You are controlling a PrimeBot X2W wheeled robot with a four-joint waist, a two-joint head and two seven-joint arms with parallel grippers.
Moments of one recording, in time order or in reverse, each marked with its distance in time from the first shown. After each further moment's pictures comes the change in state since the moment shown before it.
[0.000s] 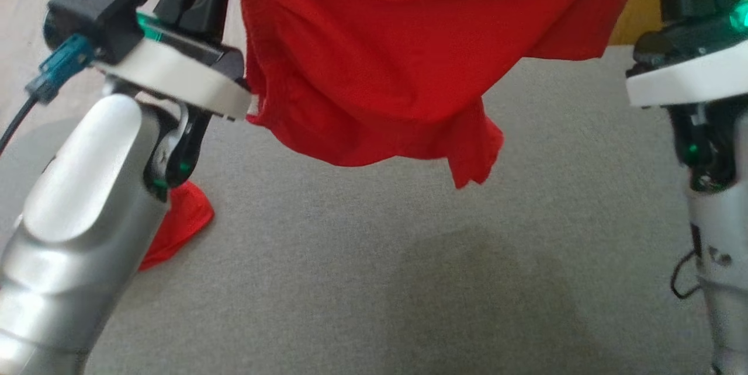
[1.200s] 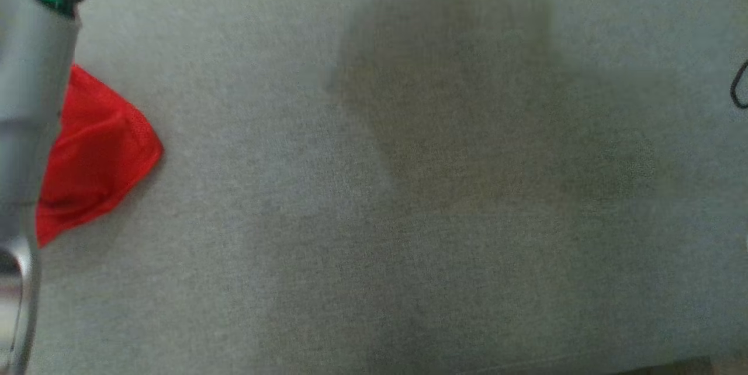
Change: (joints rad) left arm -0.397 0.000 0.094 0.222 -0.028 -0.050 -0.027; right arm -0.603 -0.033 0.005 0.468 -0.105 0.000 -0.064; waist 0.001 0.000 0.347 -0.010
